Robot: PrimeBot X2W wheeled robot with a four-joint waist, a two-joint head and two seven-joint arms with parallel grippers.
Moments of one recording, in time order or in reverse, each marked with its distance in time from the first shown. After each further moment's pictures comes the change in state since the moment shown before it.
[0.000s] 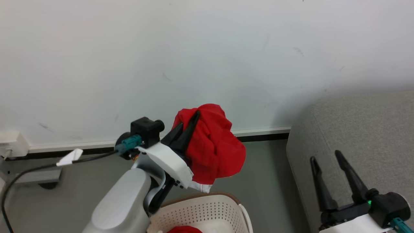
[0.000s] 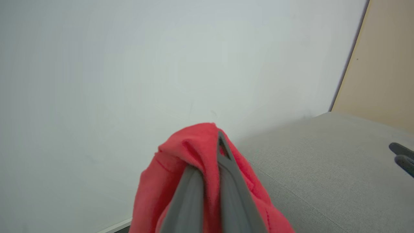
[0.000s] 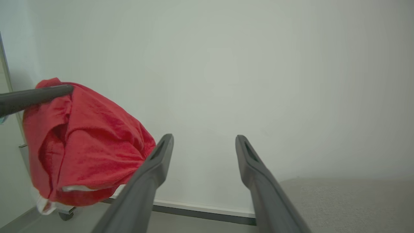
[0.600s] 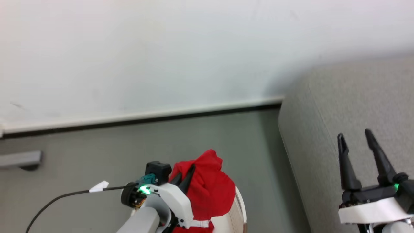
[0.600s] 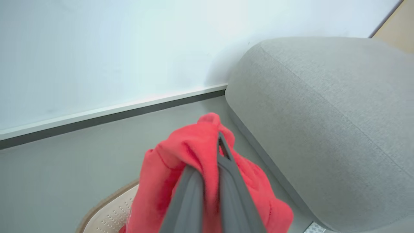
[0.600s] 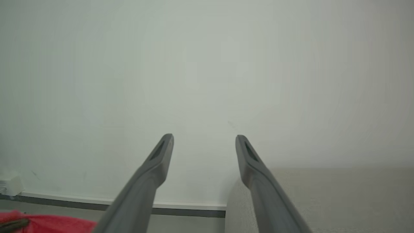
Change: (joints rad) left arm 0.035 -0.103 -0.040 0.446 0.042 -0.019 -0.081; right arm -0.064 0.007 -0.121 -0.026 -0.049 0.000 0.000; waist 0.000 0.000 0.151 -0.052
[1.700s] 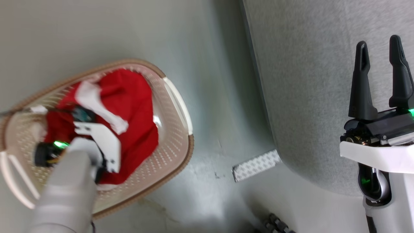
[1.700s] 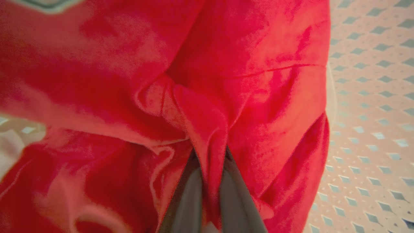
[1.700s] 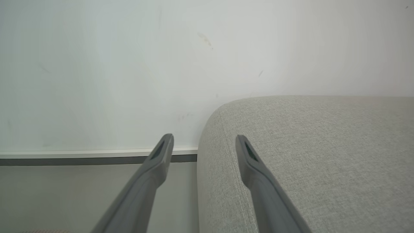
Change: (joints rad) left arm -0.373 0.148 0.381 0.376 0.378 0.077 0.329; right arm -0.293 0.077 0.023 -0.176 0.106 0.000 0.000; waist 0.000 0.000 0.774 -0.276
